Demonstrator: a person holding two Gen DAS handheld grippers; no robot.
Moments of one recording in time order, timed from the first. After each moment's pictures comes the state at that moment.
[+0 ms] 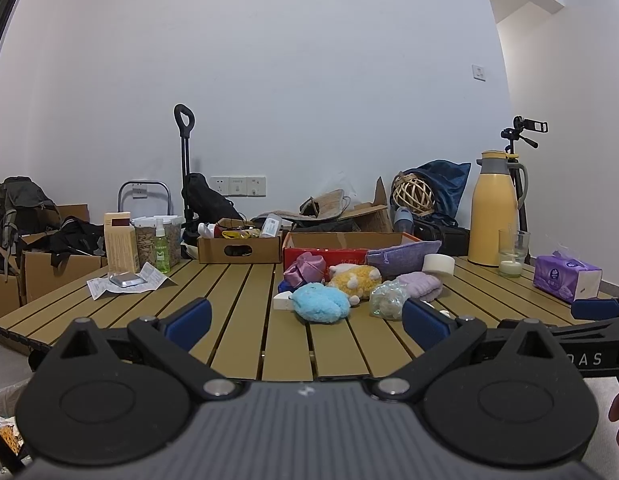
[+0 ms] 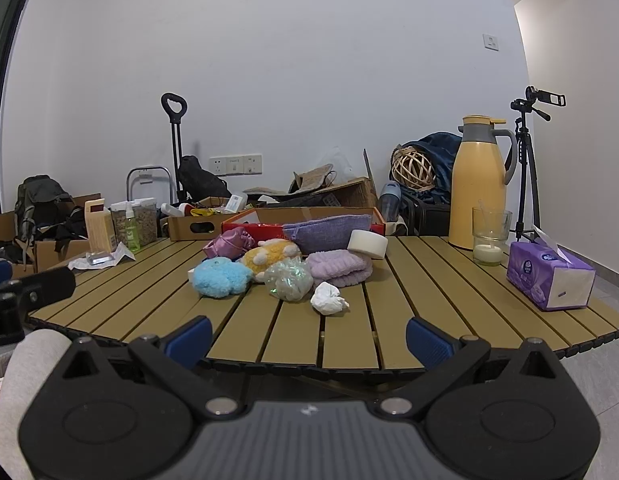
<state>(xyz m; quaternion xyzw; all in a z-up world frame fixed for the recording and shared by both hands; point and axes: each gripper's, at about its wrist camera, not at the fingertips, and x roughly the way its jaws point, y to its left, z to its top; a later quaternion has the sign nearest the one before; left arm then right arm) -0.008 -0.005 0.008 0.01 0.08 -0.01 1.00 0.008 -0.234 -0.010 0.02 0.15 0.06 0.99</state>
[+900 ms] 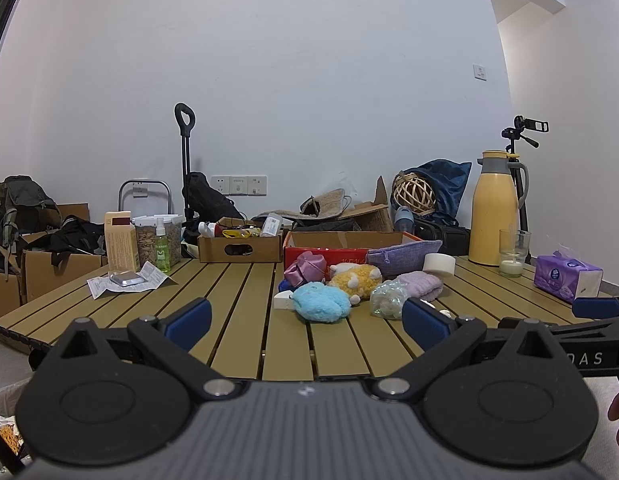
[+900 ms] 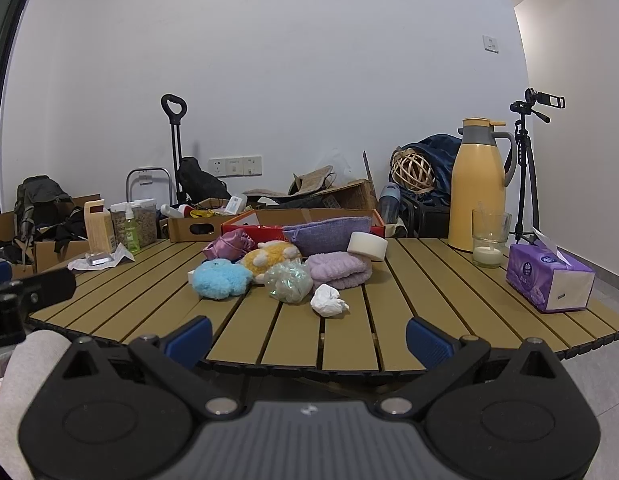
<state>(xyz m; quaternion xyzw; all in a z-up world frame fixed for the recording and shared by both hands) -0.009 -0.005 0.010 0.00 0.08 -0.01 1.00 0.007 -0.234 -0.010 0.02 0.15 0.06 0.99</state>
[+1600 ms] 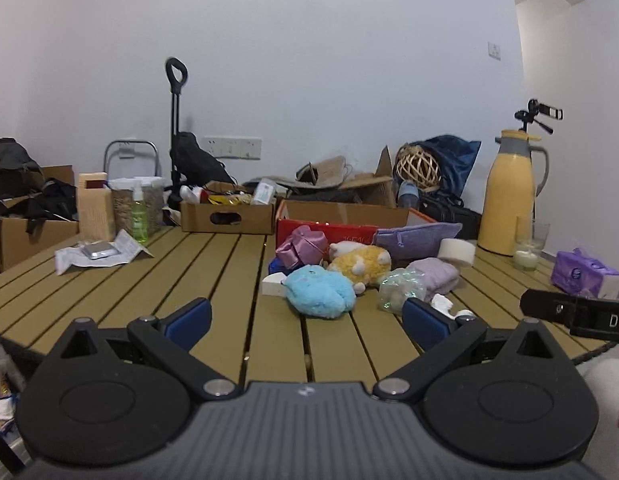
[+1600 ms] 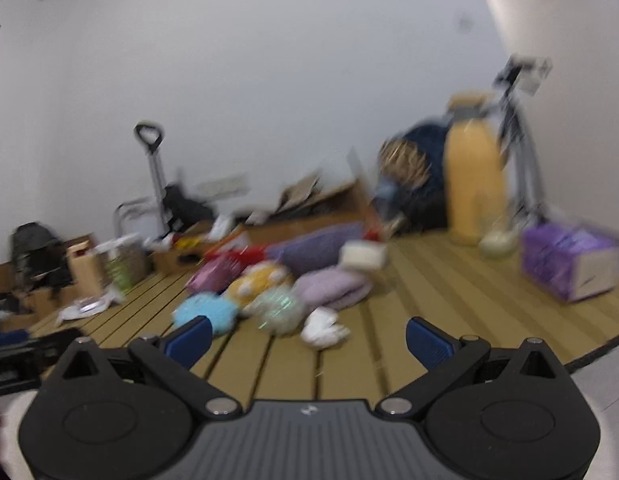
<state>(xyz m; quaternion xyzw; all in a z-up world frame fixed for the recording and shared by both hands) 0.090 0.002 -0.004 -0.02 0.14 -0.02 0.99 0.079 -0.258 -0.011 0.10 0.15 0.07 0.98</state>
